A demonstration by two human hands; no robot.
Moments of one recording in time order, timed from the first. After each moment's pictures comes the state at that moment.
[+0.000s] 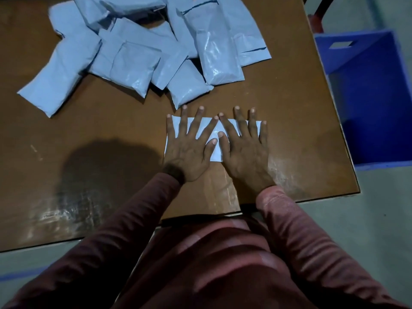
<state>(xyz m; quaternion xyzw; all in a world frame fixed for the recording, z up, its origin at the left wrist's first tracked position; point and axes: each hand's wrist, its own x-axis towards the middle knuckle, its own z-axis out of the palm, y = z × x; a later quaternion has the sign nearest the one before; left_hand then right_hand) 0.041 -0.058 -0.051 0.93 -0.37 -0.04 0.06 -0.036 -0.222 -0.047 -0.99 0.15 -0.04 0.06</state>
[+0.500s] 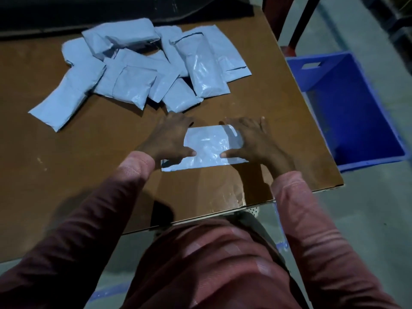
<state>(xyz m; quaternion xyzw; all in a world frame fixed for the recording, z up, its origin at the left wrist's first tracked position) 0.093 -0.044 0.013 0.89 -0.40 -0.15 0.13 -0.035 -0.283 0.006 -0.97 0.08 0.09 0.20</state>
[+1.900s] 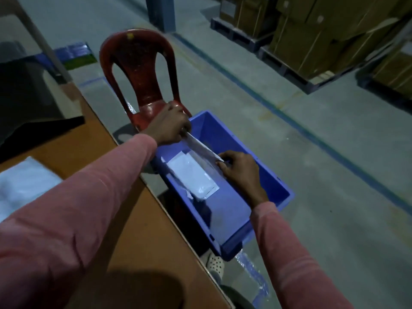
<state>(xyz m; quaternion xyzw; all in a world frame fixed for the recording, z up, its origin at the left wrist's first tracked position) 0.184 -0.623 0.065 0.69 -0.73 0.04 0.00 -0.083 -0.670 0.008 -0.85 0.43 -0.16 0.24</state>
